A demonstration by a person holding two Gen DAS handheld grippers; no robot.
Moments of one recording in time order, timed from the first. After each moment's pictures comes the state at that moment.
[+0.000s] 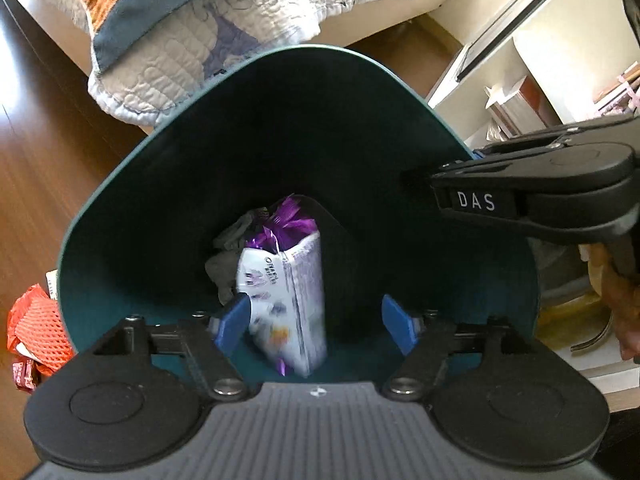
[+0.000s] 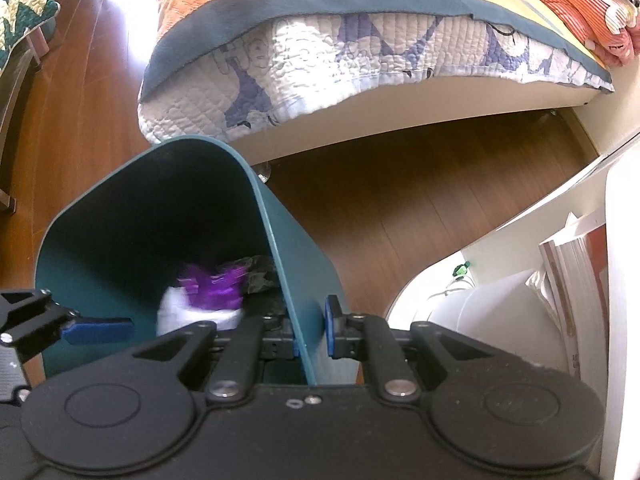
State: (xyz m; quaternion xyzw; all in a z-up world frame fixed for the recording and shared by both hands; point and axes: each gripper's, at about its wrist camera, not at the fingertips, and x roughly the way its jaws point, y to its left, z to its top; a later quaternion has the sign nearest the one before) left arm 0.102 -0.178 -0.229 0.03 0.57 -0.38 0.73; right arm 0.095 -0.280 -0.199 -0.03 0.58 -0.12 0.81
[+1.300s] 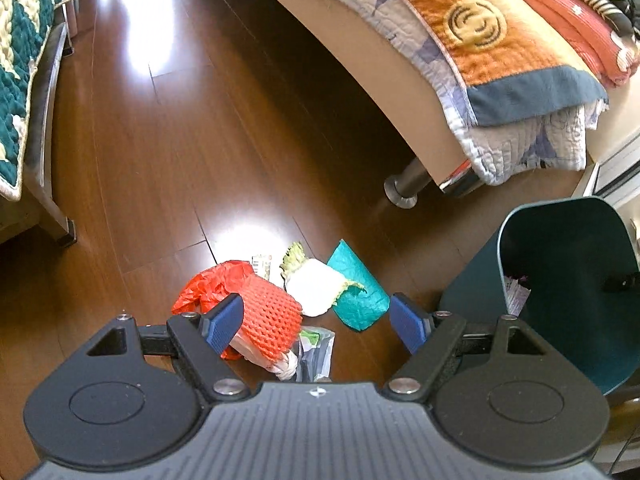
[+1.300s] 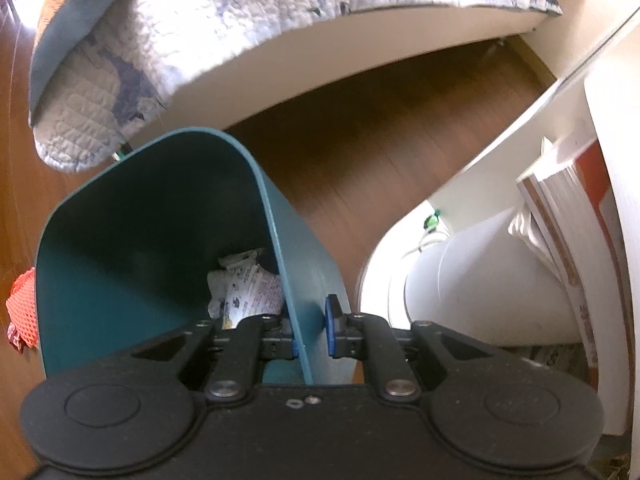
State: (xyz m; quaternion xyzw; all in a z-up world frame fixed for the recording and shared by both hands) left arm 0.166 0.059 -0.255 -0.05 0.55 -0.18 0.81; right arm 0.098 -0.326 -0.238 0.03 0.60 -0.22 0.77
